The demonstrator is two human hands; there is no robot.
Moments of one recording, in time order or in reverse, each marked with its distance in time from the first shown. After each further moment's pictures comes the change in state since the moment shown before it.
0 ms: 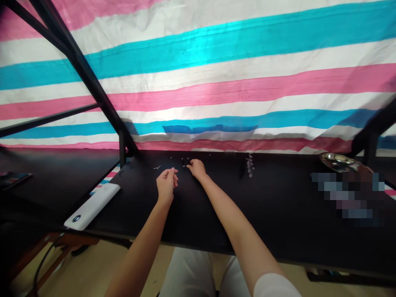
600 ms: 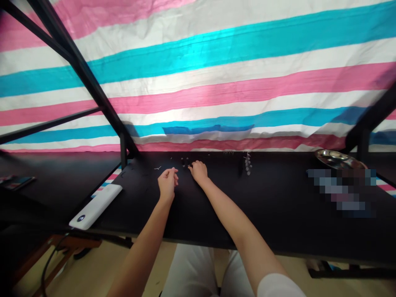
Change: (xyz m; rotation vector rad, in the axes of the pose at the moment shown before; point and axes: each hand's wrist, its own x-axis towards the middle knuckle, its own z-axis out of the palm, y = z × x) left_hand 0.002 -0.003 0.001 -0.002 0.014 0.006; right_hand -0.030 -0.011 -0.015 -0.322 0.011 -0.077
